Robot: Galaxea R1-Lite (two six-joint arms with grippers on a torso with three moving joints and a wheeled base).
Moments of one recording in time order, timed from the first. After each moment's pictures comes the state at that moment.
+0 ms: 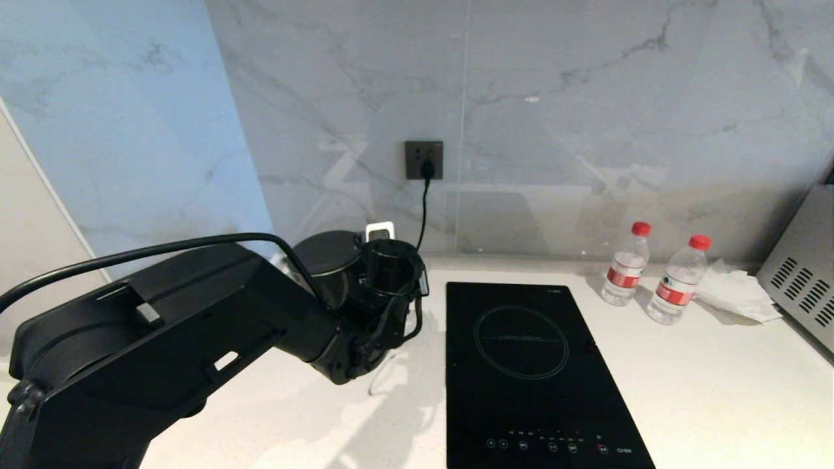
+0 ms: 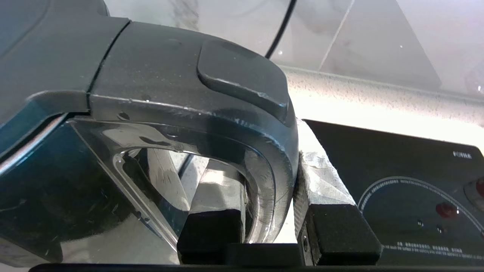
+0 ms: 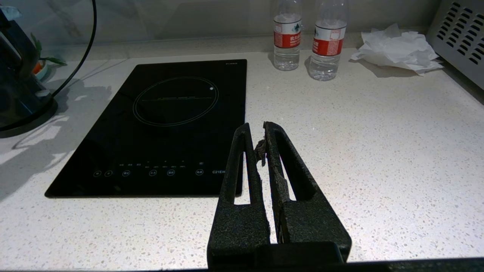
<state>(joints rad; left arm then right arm) -0.65 2.29 -1.27 -0.84 0.57 -0.29 0.00 0.00 0.00 0.00 -0.01 0.03</state>
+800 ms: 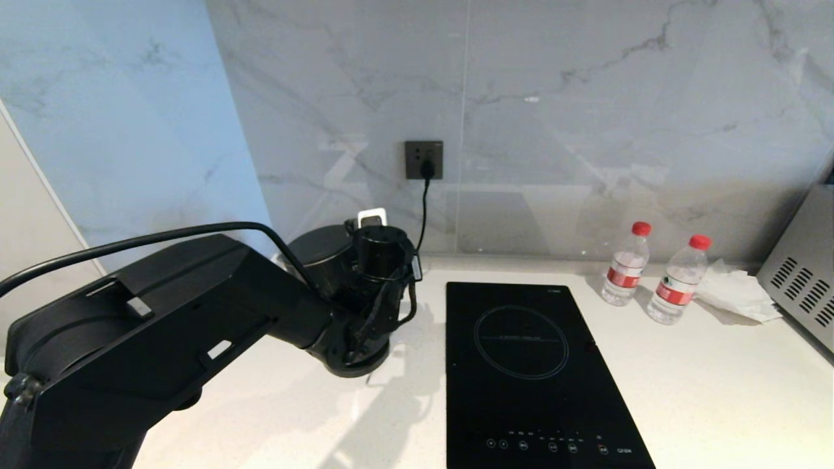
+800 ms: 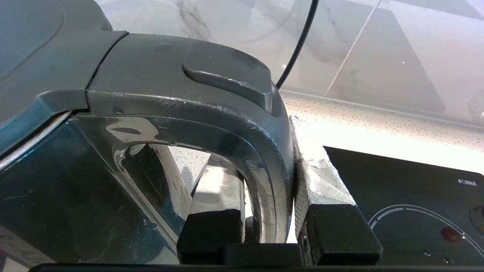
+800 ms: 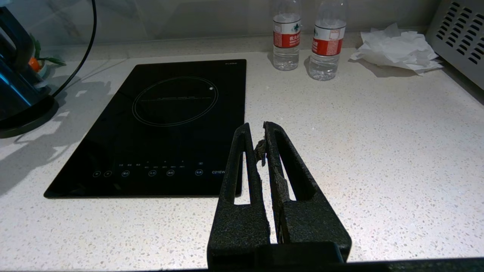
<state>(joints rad) -0.61 2.29 -1.32 -0.83 0.57 -0.26 0.00 0.00 0.00 0.00 -0.01 0.03</state>
